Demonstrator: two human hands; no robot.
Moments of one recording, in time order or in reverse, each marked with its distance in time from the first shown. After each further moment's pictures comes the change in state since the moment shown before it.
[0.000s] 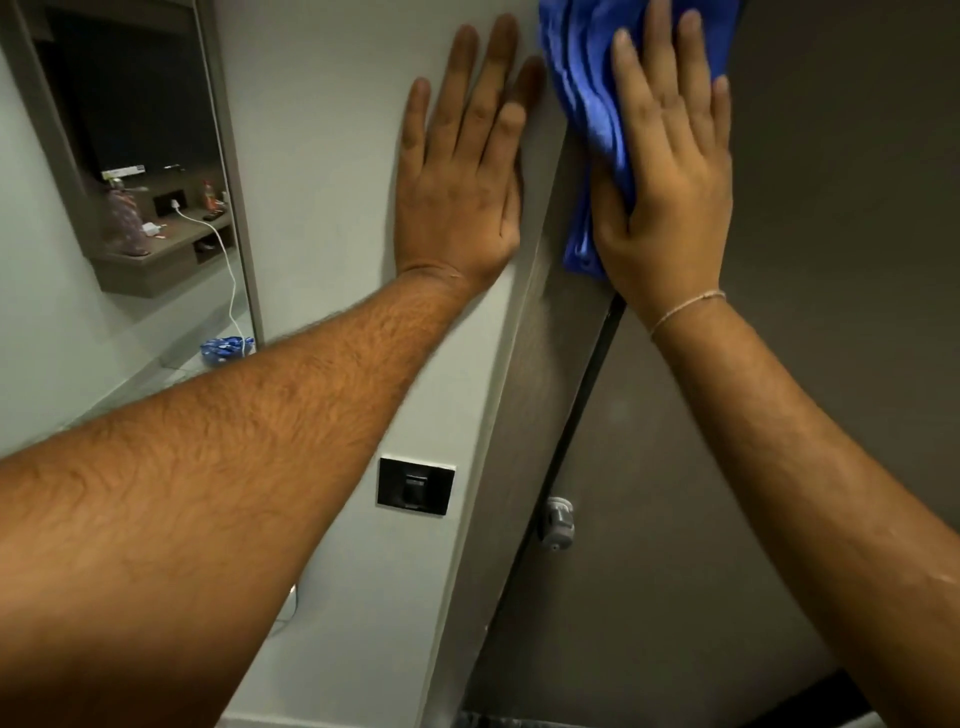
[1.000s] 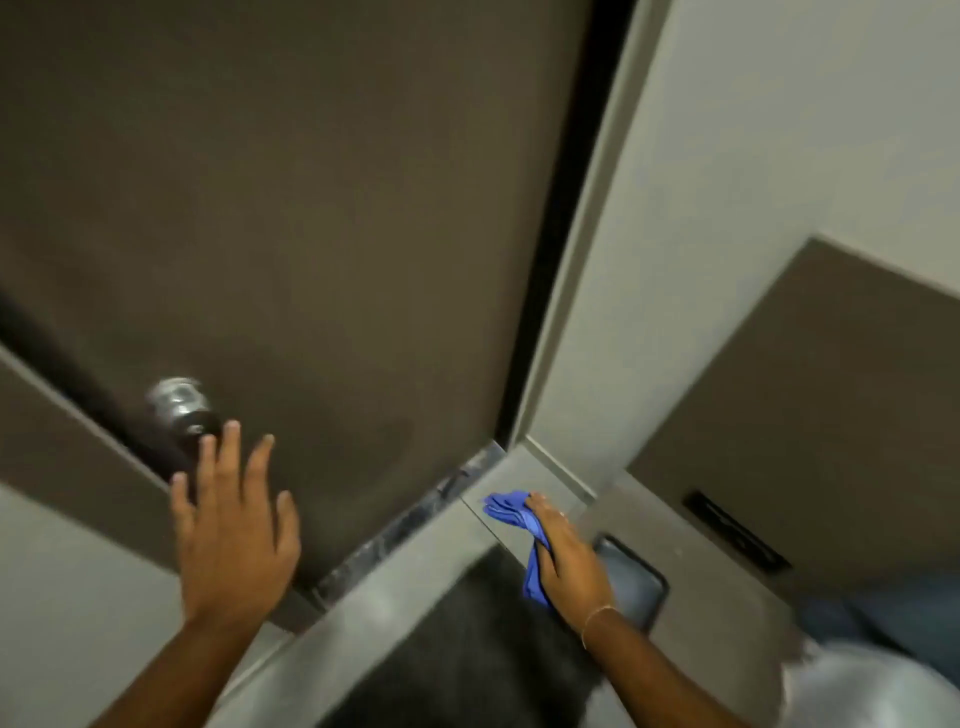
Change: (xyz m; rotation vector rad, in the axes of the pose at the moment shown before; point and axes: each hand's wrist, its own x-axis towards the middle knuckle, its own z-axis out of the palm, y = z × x) left_hand -0.393 0.201 -0.145 -0.502 -1.095 0.176; right_hand -0.547 -0.065 -0.436 -0.003 -0.901 1.595
